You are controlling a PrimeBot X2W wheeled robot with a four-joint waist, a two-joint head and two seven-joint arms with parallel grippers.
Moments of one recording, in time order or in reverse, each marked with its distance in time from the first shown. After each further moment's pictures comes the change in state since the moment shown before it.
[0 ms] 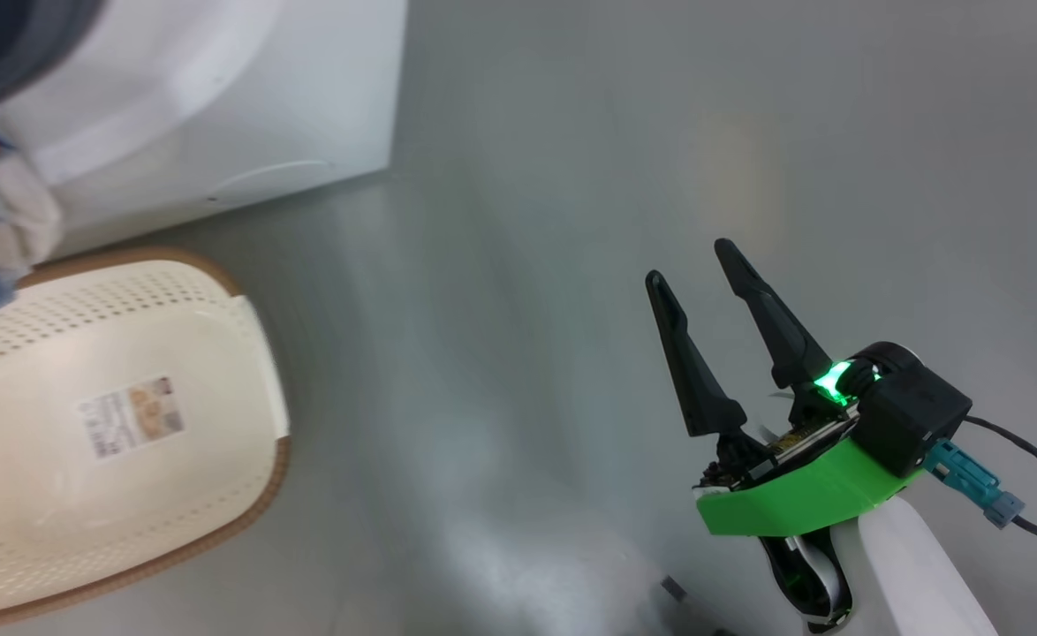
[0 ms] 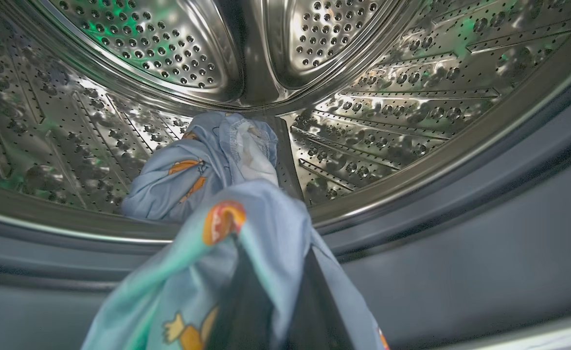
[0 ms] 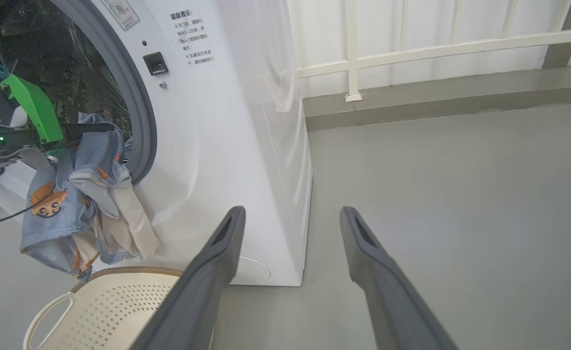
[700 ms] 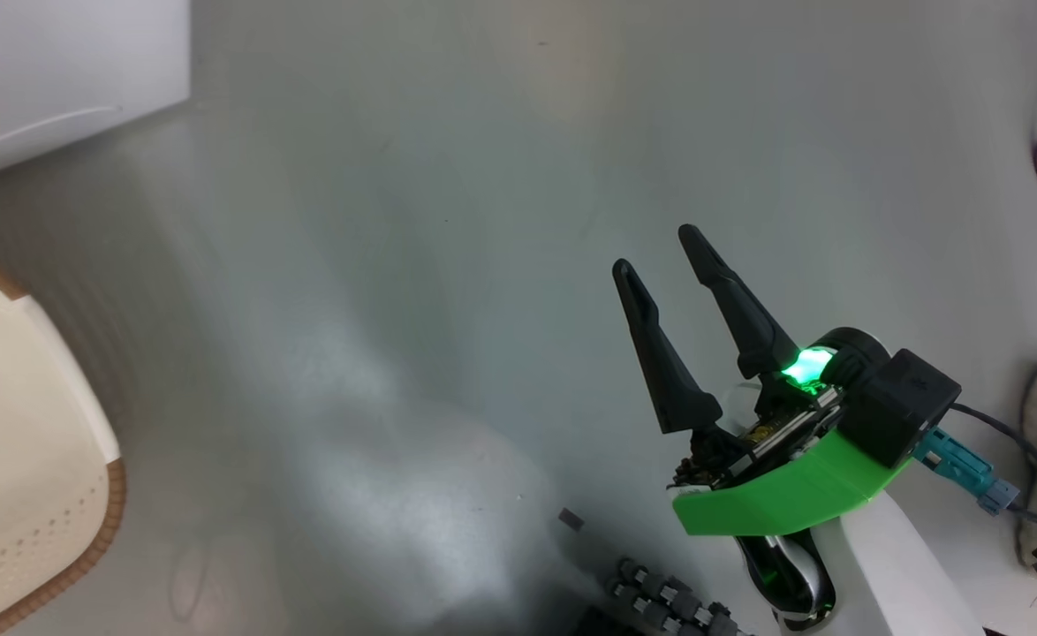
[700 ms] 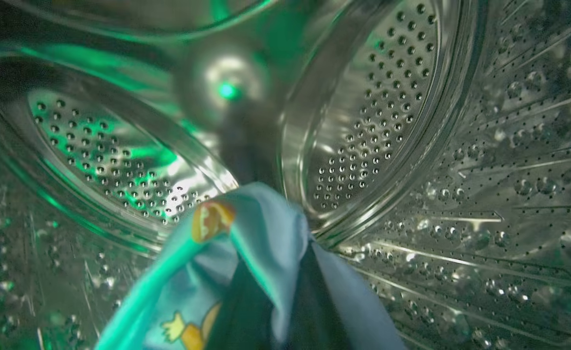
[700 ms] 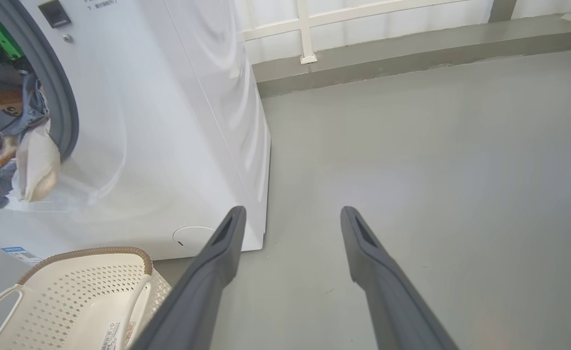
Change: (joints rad) left arm -0.416 0.211 -0.021 -0.032 0.148 0.037 -0.083; right arm -0.035 0.004 0.063 -0.021 0.093 0.000 0.000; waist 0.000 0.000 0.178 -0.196
